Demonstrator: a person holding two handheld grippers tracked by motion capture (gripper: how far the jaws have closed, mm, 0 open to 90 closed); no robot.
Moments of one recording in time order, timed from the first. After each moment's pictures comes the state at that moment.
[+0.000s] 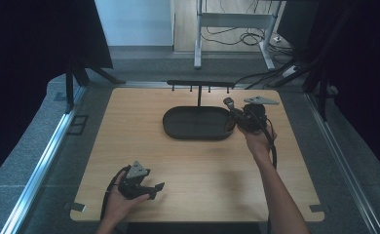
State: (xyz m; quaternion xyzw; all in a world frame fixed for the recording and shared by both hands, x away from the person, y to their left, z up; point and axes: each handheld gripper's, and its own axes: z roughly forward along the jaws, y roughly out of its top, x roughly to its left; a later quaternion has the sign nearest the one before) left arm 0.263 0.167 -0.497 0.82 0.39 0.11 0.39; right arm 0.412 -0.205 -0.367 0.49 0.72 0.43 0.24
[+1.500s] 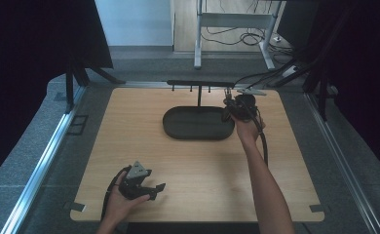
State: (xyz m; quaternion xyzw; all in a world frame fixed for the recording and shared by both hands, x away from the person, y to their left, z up) left arm 0.262 0.164 -0.497 0.82 0.39 0.11 0.40; right arm 0.472 -0.192 -0.396 0.52 0.69 0.42 0.26
